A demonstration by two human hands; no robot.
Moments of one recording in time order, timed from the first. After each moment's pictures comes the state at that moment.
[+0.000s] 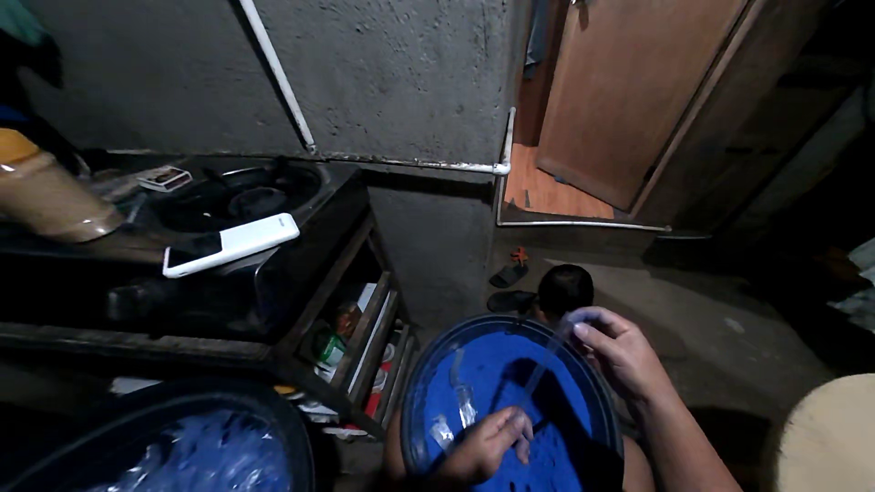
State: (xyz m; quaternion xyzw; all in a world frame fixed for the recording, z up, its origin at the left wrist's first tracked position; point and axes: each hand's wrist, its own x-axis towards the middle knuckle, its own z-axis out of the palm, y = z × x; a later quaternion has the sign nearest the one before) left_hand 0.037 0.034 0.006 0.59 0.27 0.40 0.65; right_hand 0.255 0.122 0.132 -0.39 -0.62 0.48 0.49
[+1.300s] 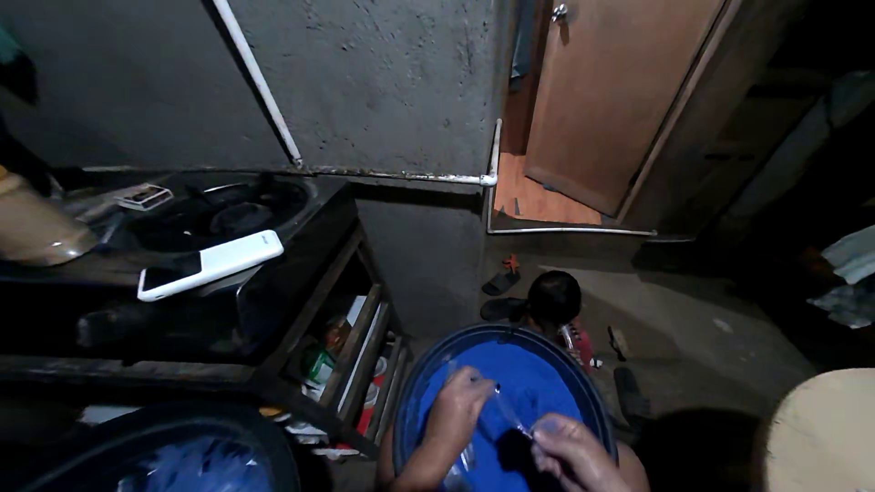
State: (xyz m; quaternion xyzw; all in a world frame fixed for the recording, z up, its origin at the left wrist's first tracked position) left_hand 0.015 0.070 0.034 0.75 0.51 0.40 0.15; right_hand 0.238 0.034 0.059 -0.40 -0.40 0.73 0.39
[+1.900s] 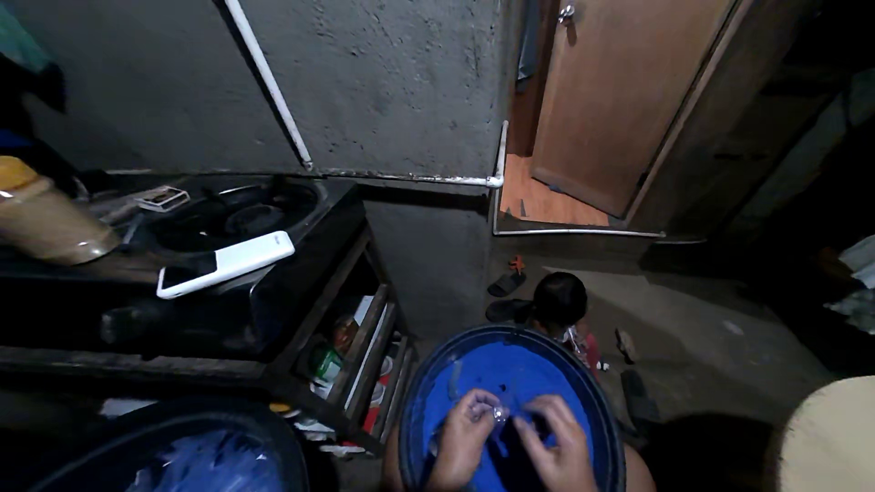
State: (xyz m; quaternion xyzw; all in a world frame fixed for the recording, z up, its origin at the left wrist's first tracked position) left_hand 0.033 0.037 0.034 0.44 0.47 0.54 0.54; right_hand 0.196 0.041 0.035 -0.42 -0.71 0.20 0.52
